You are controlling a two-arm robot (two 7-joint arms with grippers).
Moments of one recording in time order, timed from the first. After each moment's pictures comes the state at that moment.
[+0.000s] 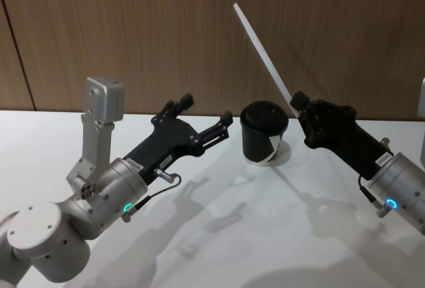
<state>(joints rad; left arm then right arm) -0.28 0.28 0.41 -1.54 -0.54 -0.06 -0.35 0.25 0.43 -0.29 -1.57 0.62 -0.03 0.51</state>
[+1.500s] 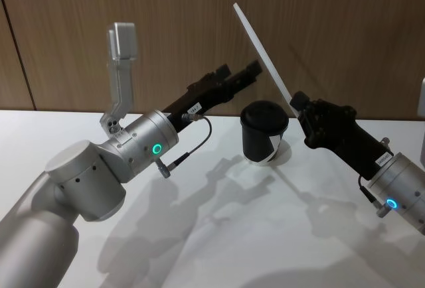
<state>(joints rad) -0.50 0.14 0.40 -1.33 -0.91 0.19 -0.43 0.25 0.43 -0.29 -1.57 0.62 -0.03 0.51</state>
